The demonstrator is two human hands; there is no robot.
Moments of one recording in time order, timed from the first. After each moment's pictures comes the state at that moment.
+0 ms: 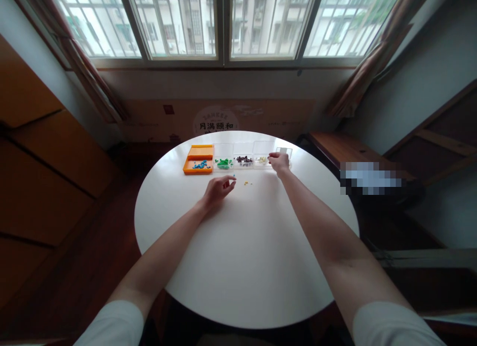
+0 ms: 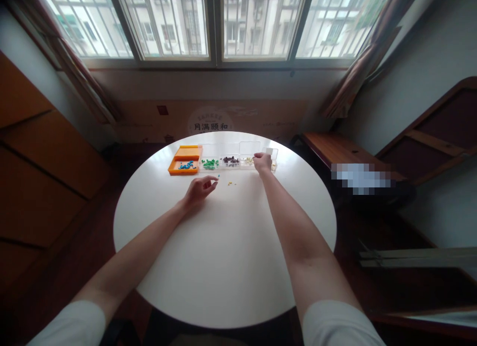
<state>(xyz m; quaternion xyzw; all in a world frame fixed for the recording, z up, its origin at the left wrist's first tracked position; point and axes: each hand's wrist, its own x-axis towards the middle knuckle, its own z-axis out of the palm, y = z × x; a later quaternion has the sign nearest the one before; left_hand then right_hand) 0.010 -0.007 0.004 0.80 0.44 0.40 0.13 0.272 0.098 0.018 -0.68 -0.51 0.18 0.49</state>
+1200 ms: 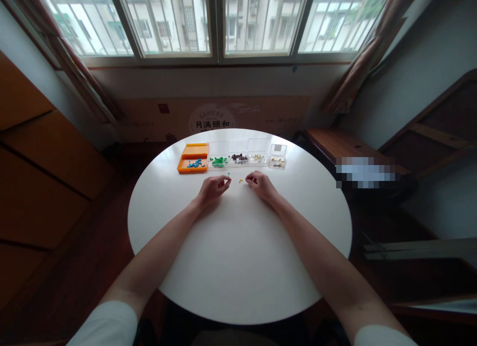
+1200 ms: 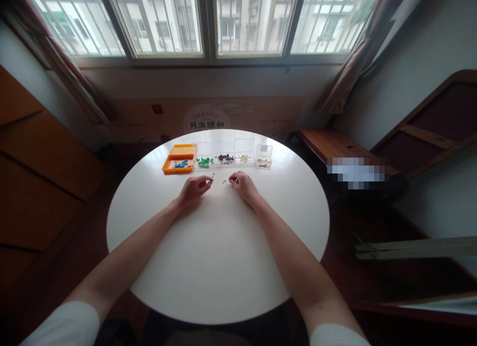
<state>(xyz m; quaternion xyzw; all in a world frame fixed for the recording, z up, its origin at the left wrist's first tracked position) 0.012 -0.008 0.004 0.82 0.43 0.37 0.12 0.231 -0.003 0.001 -0.52 -0.74 0.19 0.38</state>
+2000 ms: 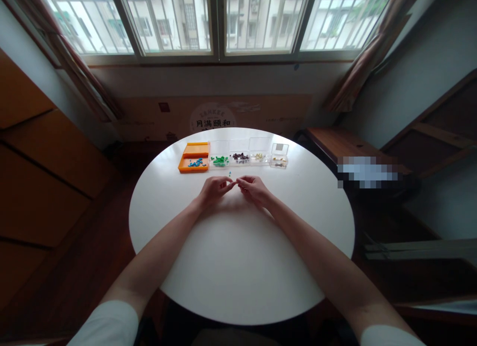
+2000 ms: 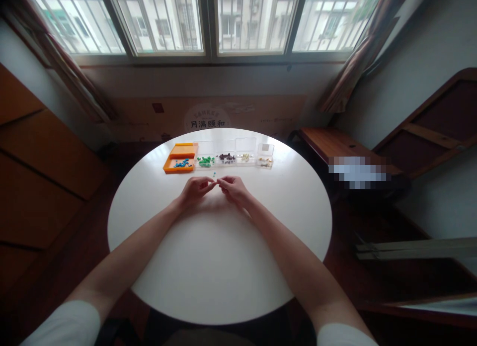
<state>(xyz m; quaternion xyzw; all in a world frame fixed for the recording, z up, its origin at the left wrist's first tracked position) 0.012 -0.010 0.005 0.83 0.40 0.36 0.12 0.188 -0.027 0.015 -0.42 -0.49 0.61 0.47</state>
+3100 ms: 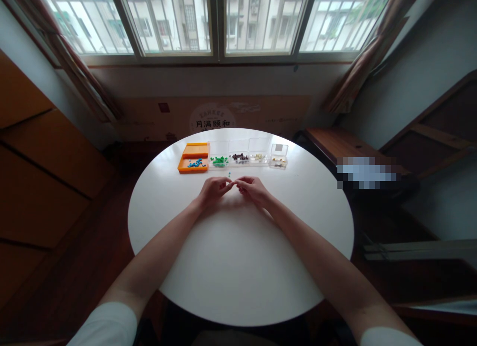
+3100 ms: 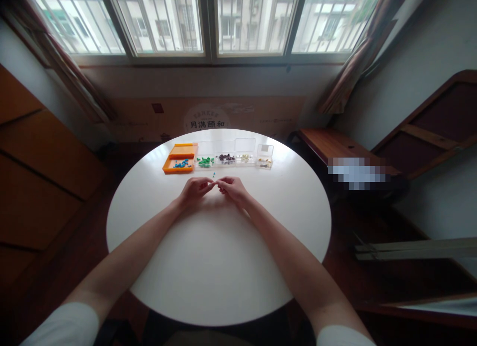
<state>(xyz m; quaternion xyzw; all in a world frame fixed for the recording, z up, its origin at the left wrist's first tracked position) 0.012 -0.012 0.008 0.83 0.41 0.35 0.12 0.190 -0.024 0.010 -0.40 -0.51 0.60 0.47</state>
